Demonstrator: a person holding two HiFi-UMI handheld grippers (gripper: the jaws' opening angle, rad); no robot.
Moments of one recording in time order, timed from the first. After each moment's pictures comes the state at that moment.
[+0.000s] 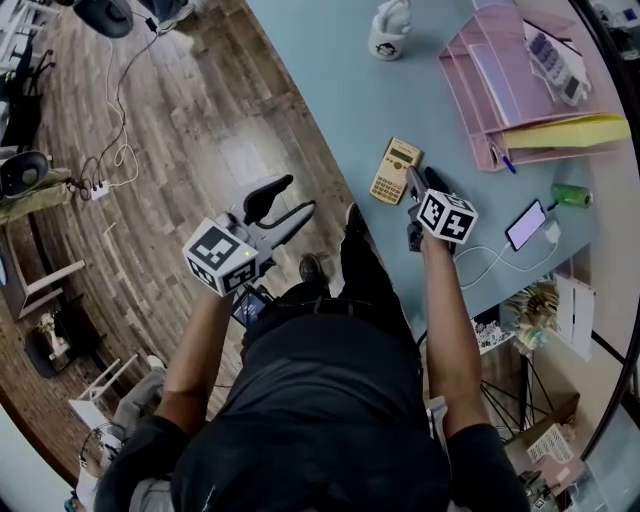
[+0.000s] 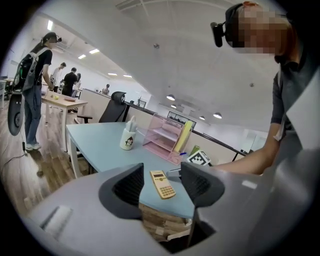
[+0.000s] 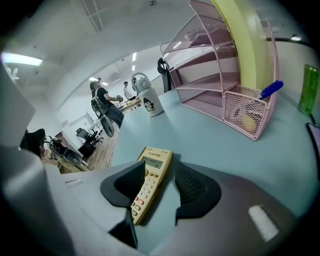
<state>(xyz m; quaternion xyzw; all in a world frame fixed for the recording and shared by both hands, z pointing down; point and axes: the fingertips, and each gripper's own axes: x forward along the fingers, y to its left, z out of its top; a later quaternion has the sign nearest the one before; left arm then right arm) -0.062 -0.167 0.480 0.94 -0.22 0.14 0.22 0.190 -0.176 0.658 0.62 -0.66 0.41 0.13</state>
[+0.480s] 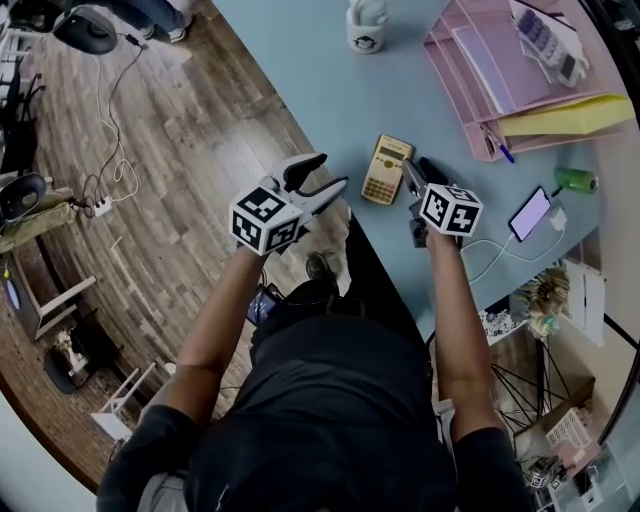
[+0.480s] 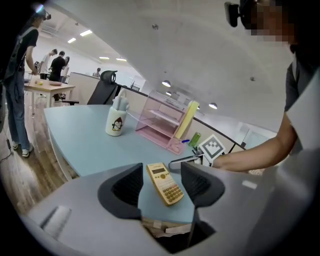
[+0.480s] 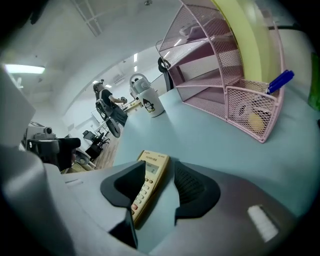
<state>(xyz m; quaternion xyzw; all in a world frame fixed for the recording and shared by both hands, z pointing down) 0.028 -0.202 0.562 0.93 -0.15 0.21 0.25 0.199 -0.186 0.662 0.59 -0.67 0.43 0.11</state>
